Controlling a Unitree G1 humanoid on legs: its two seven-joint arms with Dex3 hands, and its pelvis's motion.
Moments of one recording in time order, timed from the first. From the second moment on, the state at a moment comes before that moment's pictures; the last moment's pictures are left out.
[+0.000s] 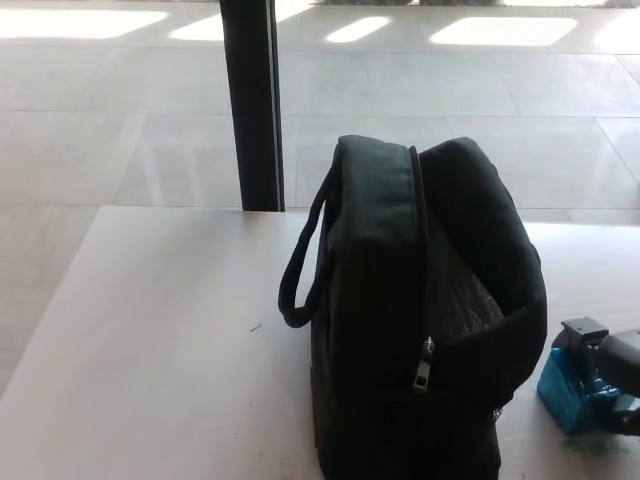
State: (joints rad) left_arm -0.10 0.60 0.44 1.06 -0.26 0.01 -0.42; right_arm -0.50 -0.84 0.57 0.47 -0.66 -0.10 0.15
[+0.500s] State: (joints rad) left_arm -0.10 0.60 0.45 1.07 -0.26 0.01 -0.41; right_arm -0.47 -0.85 0.38 0.49 -0.65 -0.28 0.06
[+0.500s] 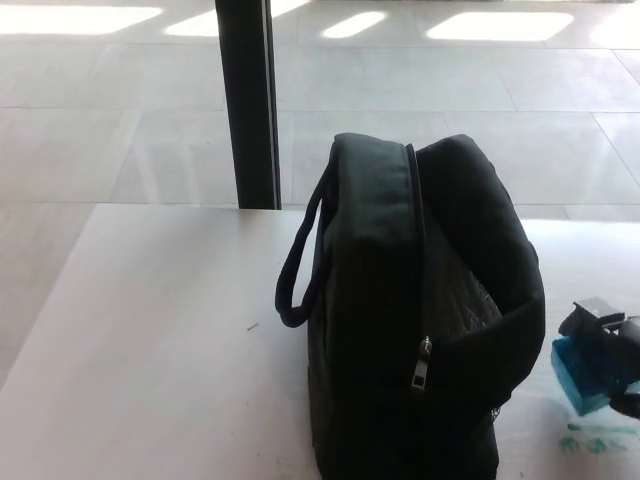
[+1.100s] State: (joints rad) left_arm -0.08 0.60 0.45 1.05 -0.26 0.01 -0.40; right_arm -0.77 -0.82 0.05 0.53 -0.49 -0.32 0.05
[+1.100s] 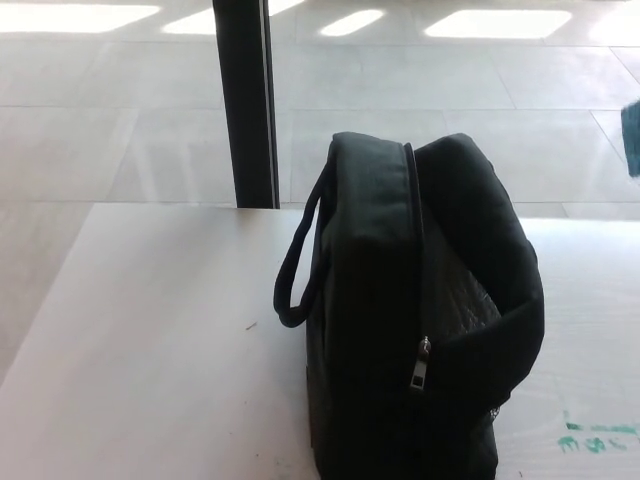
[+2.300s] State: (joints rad) left_arm -0.07 0.61 0.45 1.06 -0.26 0.01 -0.40; right_arm -0.67 -0.77 0.26 0.12 -0.46 -0.39 0.33
